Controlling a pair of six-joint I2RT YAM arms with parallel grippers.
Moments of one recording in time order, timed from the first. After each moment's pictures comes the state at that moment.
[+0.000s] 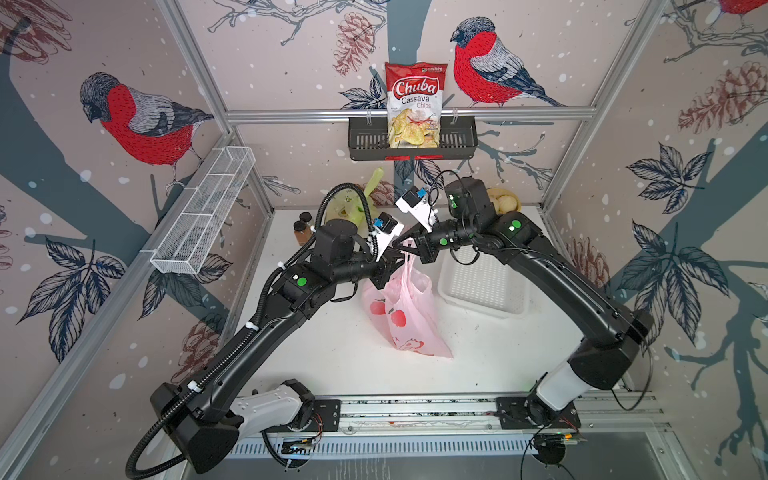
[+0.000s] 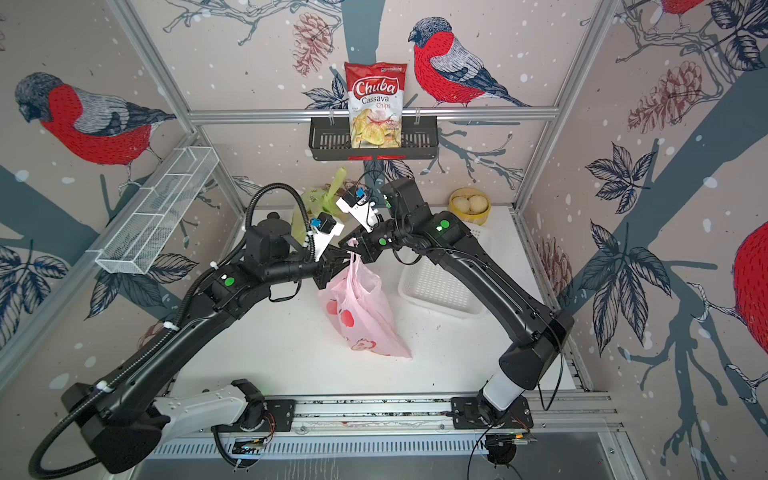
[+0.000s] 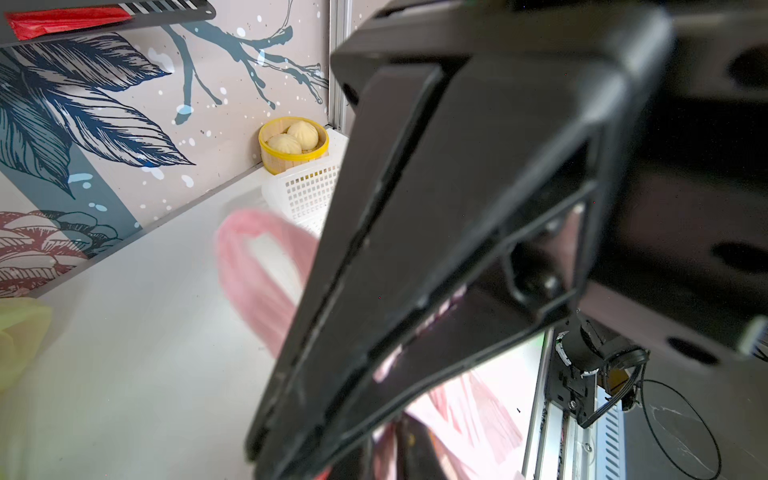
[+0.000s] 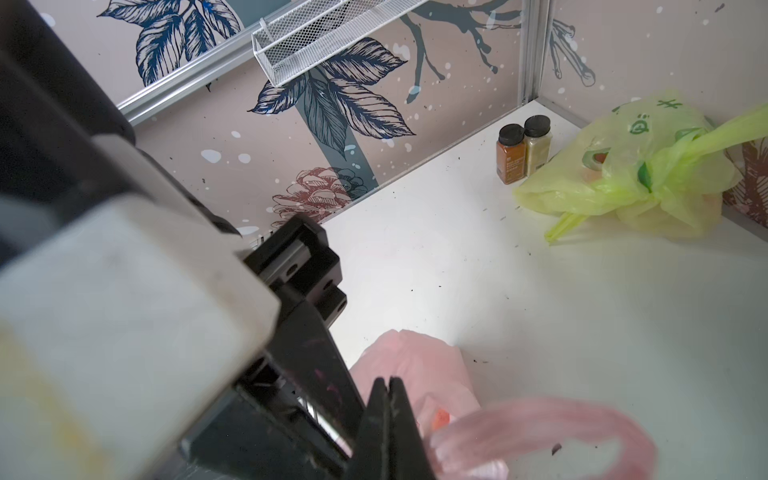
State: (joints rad) left arm -0.62 1.17 1.27 -0.51 0.45 0.02; right arm 0.79 1.62 1.87 -0.82 -0.58 -0.03
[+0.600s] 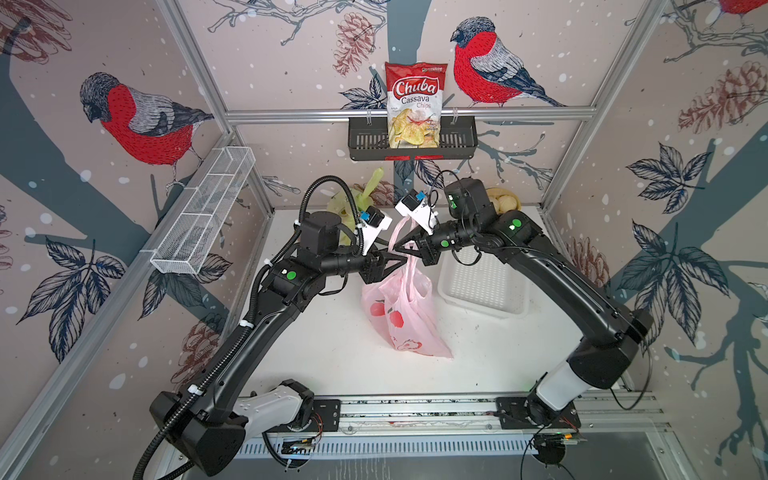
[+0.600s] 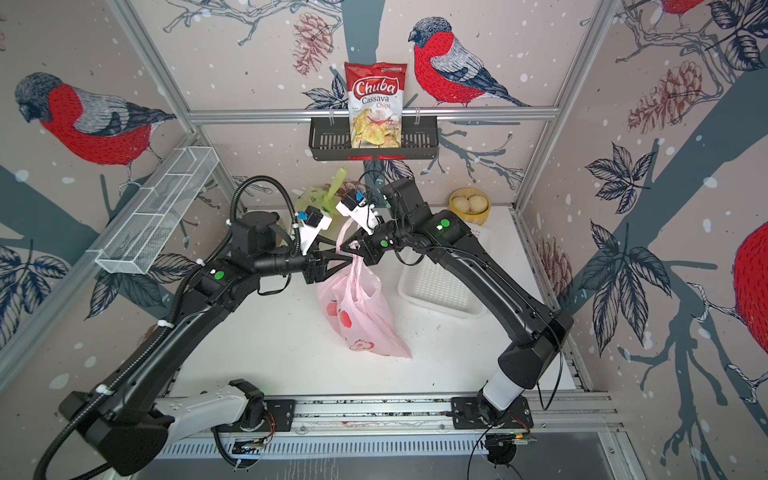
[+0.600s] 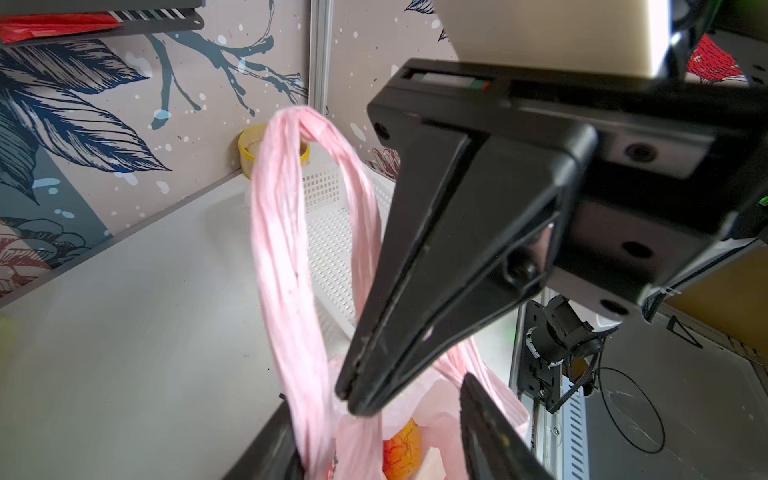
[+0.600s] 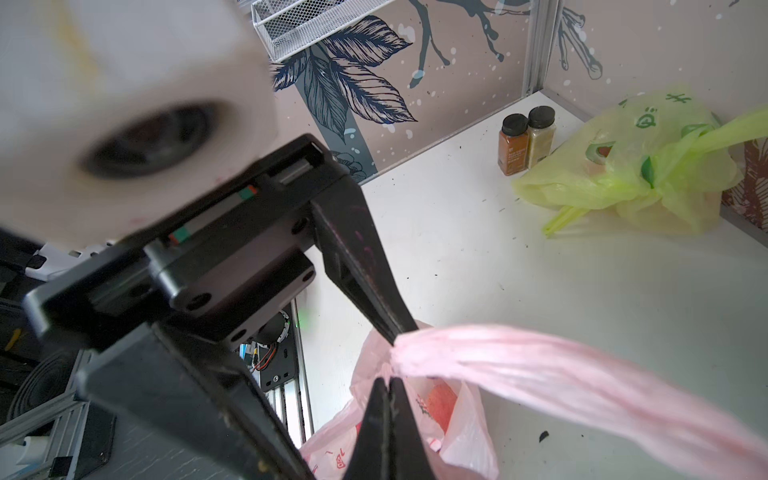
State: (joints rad) left arm -0.49 1.18 1.28 -0.52 0.69 0.03; right arm 0.80 1.63 1.88 -0.86 -0.59 -0.08
